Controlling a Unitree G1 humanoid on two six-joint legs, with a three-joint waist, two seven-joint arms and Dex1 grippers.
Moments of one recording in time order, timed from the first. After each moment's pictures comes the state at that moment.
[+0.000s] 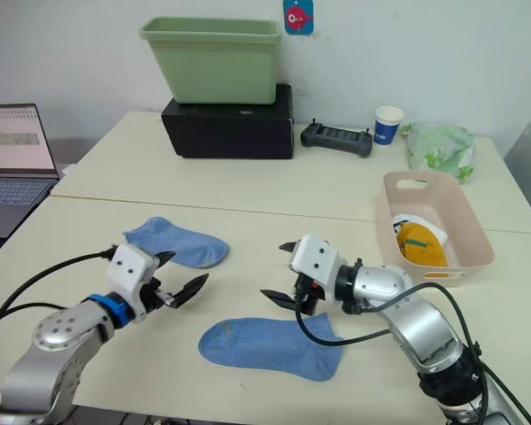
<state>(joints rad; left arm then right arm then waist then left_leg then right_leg) -0.06 0.61 0.12 -0.26 -0.25 0.43 -0.57 -0.39 -0.48 0.34 -0.51 0.23 0.59 0.70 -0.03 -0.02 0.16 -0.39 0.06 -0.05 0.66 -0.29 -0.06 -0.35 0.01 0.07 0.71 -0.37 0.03</state>
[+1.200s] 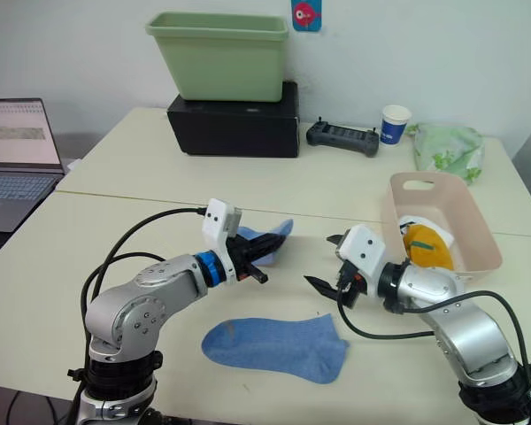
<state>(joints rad) -0.41 0.20 0.08 -0.47 -0.61 1.15 -0.37 -0.26 -0.64 0.11 -0.64 0.31 0.71 0.67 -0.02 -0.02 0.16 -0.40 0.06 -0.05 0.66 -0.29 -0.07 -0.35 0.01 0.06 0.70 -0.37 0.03</state>
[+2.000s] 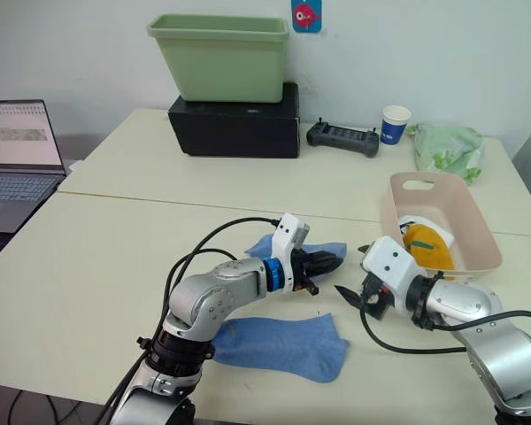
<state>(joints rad) -0.52 0.13 -0.23 -0.17 -0.50 0.93 -0.48 -0.14 -0.77 0.03 -0.74 0.30 0.79 0.63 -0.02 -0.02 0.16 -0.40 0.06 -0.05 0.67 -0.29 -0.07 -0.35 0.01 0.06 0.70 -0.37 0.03</state>
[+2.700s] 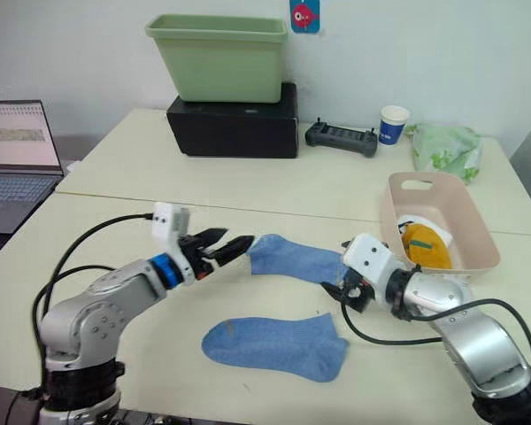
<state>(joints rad) -0.26 0.41 0.27 -0.39 -0.66 1.01 -0.42 -0.26 -0.66 0.19 -0.62 0.21 0.81 0.55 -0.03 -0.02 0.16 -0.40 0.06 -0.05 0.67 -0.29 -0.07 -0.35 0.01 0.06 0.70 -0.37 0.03</state>
